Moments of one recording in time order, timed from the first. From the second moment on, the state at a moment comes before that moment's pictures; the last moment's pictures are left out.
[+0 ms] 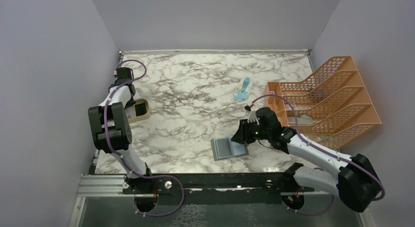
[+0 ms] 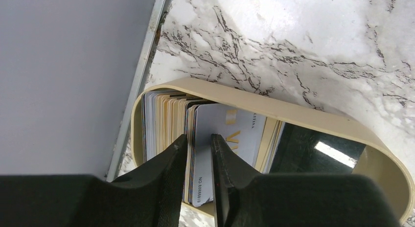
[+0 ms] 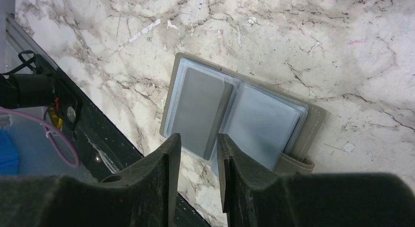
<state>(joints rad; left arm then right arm) 0.22 1.75 1.17 -0.48 -0.43 -0.03 0.64 1.07 0.49 -0.12 -0.33 0.50</state>
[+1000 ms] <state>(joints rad) 0.22 1.52 1.21 -0.59 -0.24 -0.15 0.64 1.06 0.51 -0.19 -0.31 0.50</state>
